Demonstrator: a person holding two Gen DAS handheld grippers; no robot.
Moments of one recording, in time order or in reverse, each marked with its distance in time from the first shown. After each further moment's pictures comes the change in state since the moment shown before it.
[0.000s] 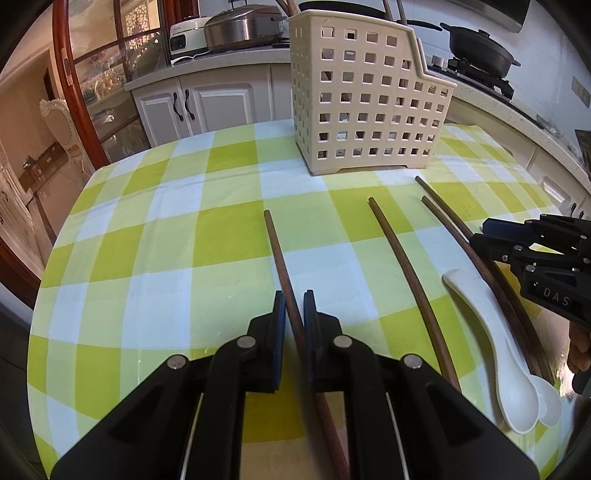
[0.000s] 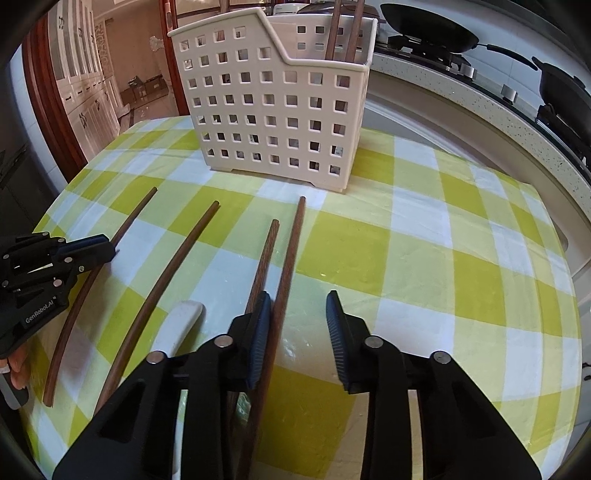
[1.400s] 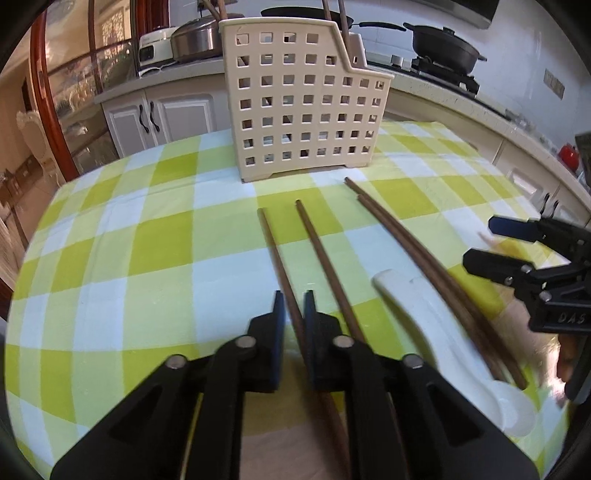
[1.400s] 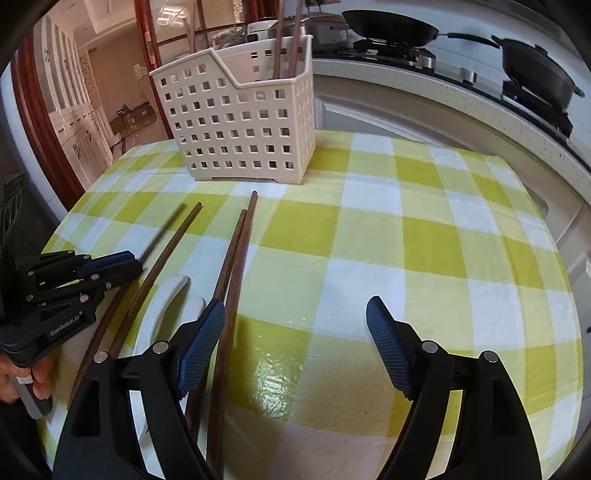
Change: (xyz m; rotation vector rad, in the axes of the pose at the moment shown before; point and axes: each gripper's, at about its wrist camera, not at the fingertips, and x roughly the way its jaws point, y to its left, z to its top) left arm -0.003 -0.037 -0.003 0.054 -0.031 -0.108; right arm -0.035 -0.028 -0.029 0.080 -0.056 0.000
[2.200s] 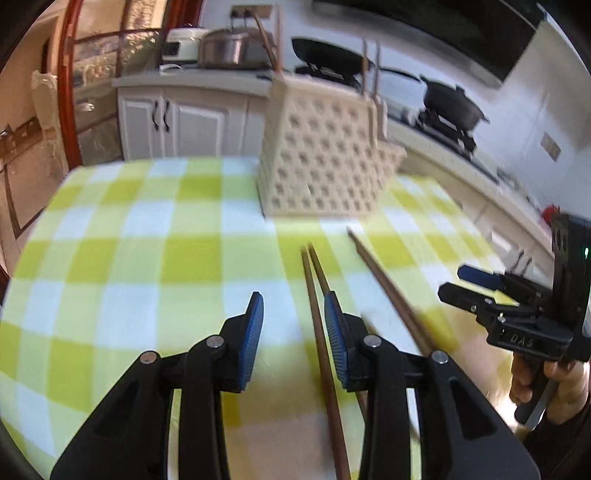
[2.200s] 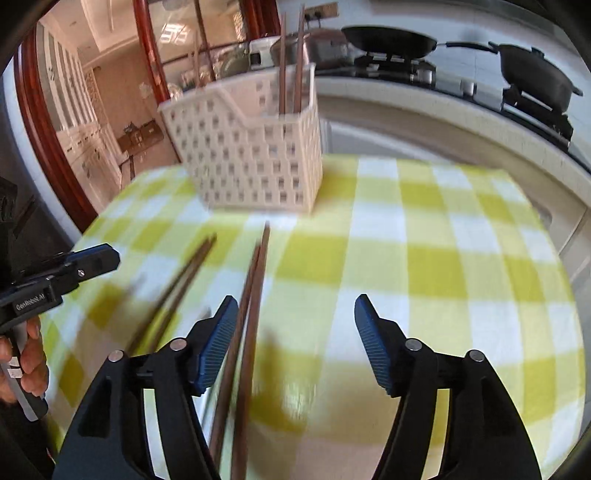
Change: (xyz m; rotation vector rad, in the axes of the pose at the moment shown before) left arm -0.043 0.031 0.005 -0.152 -0.076 -0.118; right arm -0.010 -0.002 0.004 0.030 -0.042 0.043
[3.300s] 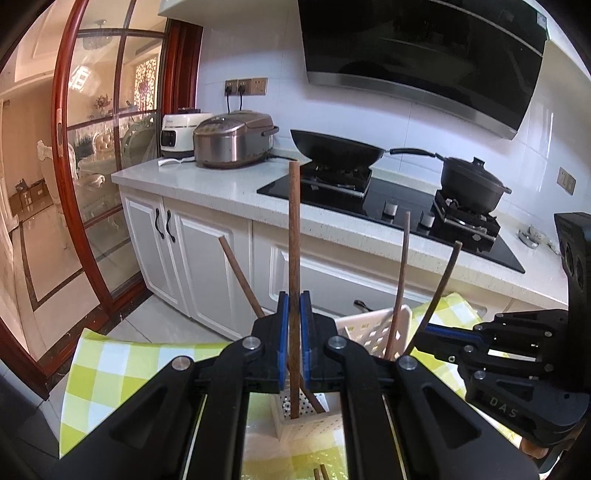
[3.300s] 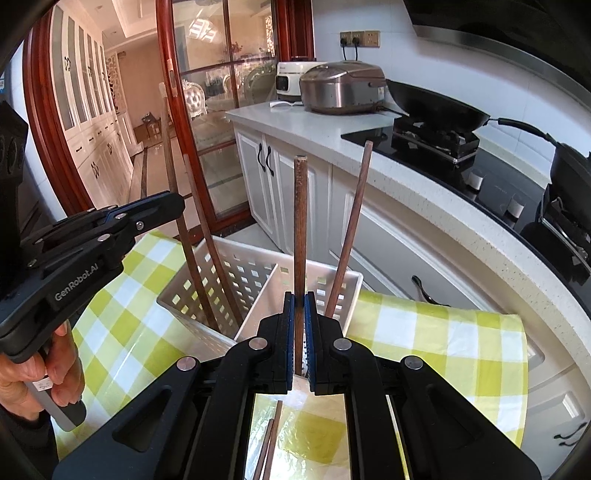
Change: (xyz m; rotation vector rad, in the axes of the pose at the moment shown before) left arm 0.010 -0.017 0.220 0.072 -0.244 0.108; right arm 0.009 0.029 0.204 -0.112 -0.038 0.018
